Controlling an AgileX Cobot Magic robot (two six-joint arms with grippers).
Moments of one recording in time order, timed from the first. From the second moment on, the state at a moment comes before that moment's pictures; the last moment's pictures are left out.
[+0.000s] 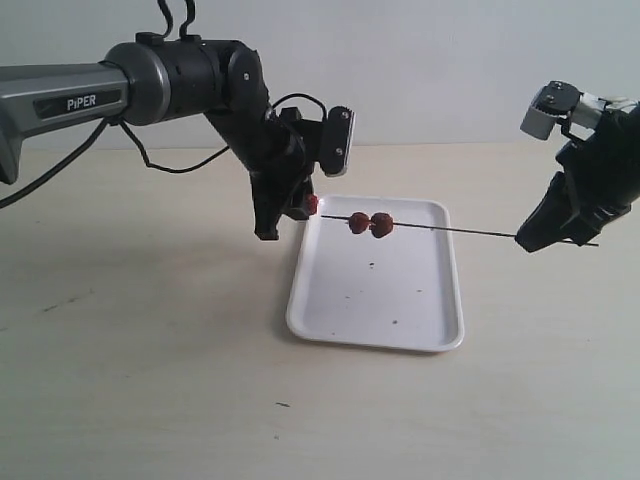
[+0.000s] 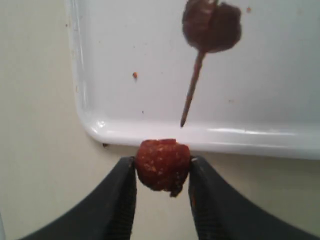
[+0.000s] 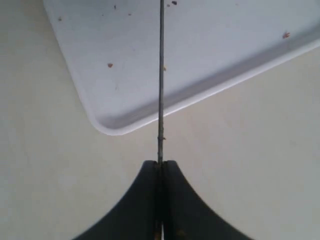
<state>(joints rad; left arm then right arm) -0.53 2.35 -1.98 -0.17 0.82 1.36 -0.20 1.82 -1.24 0.57 1.07 -1.31</state>
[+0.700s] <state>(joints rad) -0.51 2.35 -1.98 -0.29 0.86 1.36 -0.20 1.80 -1.24 0.63 1.06 -1.35</state>
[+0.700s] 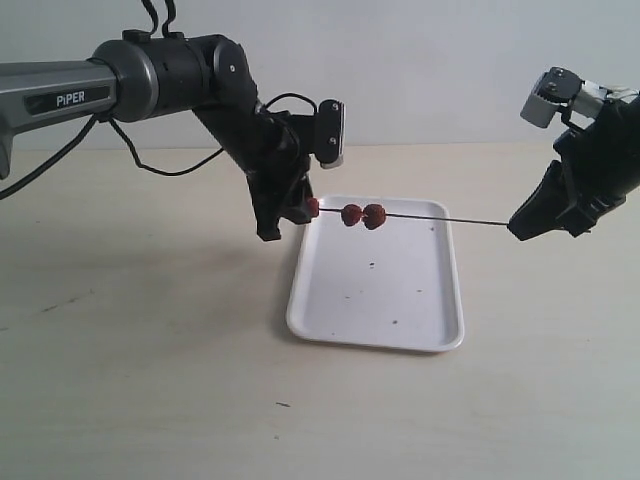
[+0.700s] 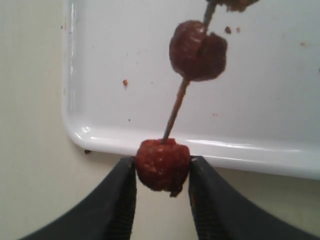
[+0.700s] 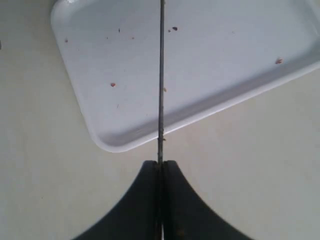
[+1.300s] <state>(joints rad) -0.51 2.35 -1.98 -0.32 0.87 1.38 -0.20 1.80 -1.24 0.69 1.05 -1.41</state>
